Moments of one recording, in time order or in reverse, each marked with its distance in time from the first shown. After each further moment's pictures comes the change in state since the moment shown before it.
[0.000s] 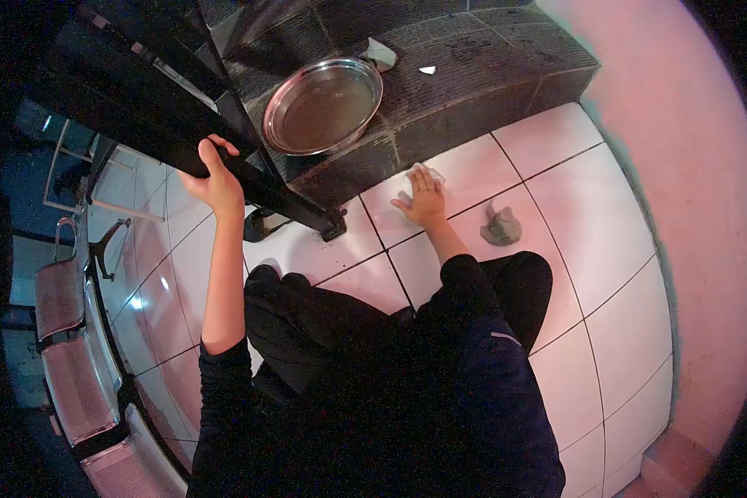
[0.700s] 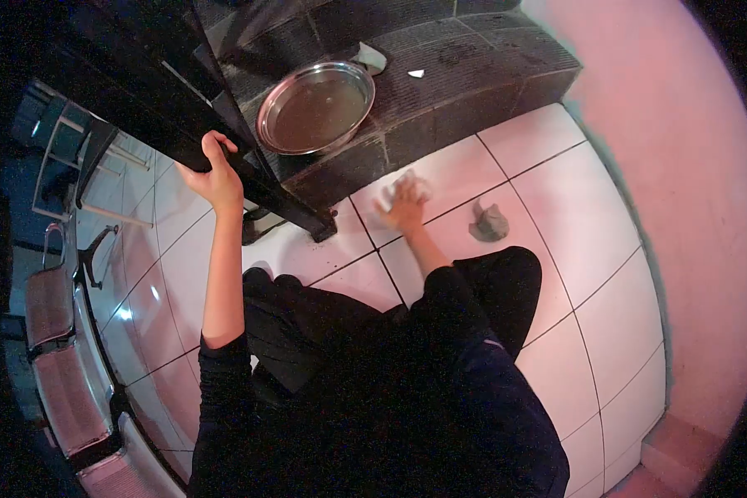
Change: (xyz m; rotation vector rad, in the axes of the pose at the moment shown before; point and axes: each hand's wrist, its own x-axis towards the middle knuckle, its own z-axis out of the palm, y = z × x) left_hand -0.001 -0.006 -0.002 0.011 0.026 0.026; right_hand -0.001 -0.046 -0.020 -0.018 -0.437 0.266
